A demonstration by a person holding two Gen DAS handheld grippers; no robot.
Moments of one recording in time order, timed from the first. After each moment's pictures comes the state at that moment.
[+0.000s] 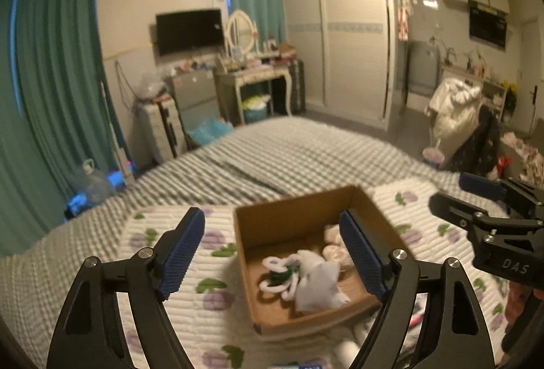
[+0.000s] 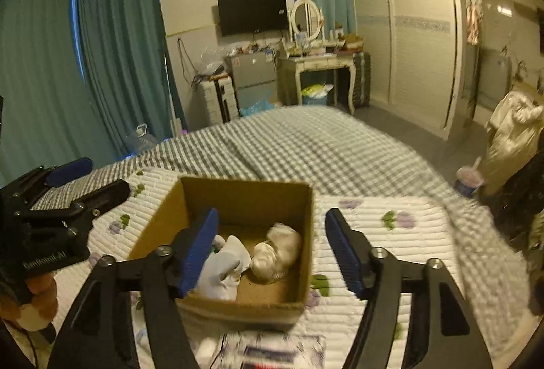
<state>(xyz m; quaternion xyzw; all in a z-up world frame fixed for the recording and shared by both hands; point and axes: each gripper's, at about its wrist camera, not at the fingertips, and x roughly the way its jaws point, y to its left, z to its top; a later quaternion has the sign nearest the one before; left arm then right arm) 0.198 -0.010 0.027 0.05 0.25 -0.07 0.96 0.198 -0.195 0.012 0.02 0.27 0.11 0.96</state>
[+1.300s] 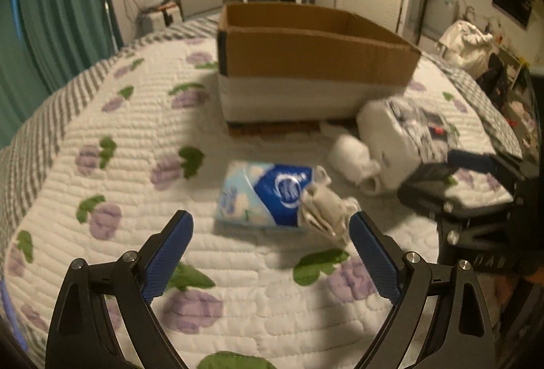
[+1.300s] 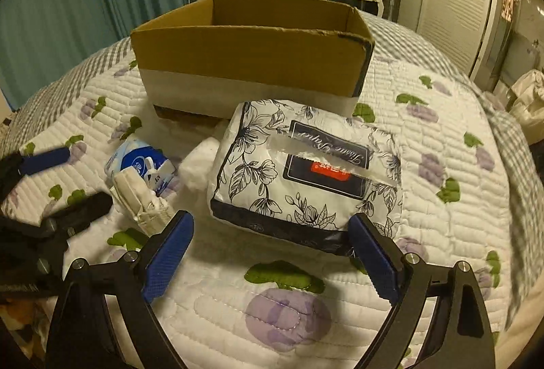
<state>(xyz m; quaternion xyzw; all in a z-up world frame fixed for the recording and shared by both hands) 0.102 -0.017 -0.159 0.03 0.42 -0.05 0.91 0.134 -0.170 -0.178 -0.04 0.42 0.16 0.89</state>
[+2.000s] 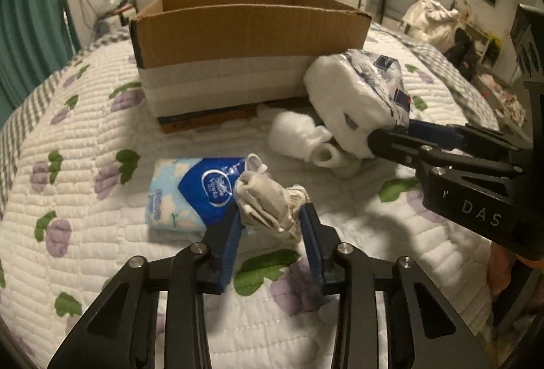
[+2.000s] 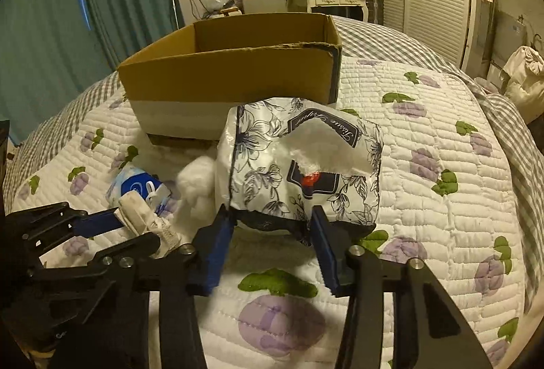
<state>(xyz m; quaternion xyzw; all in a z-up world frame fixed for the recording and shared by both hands) 0.109 -0.046 -0.169 0.05 0.43 -0.13 0.89 0.126 -0.183 -0.172 0.01 0.39 0.14 0.91</state>
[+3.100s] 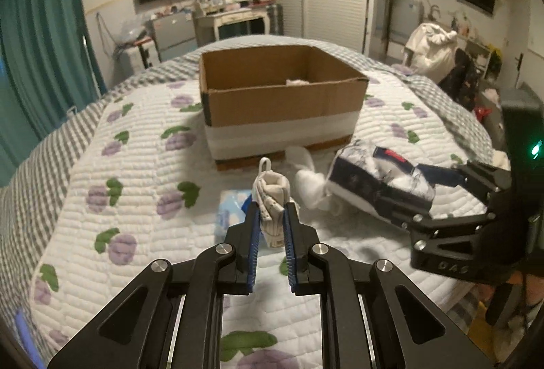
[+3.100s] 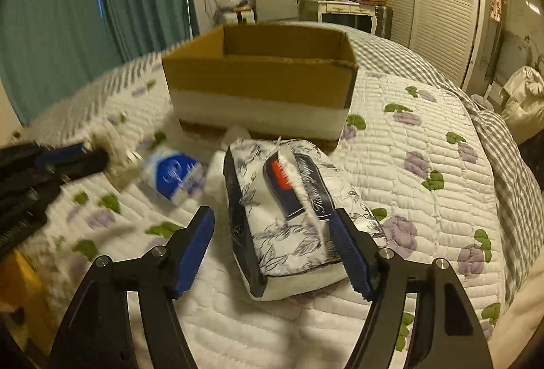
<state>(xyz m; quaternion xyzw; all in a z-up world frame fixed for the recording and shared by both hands) 0.080 -0.012 -0.114 0.06 0.37 -0.11 0.92 0.088 -0.163 -0.158 -0.05 0.39 0.14 0.91</state>
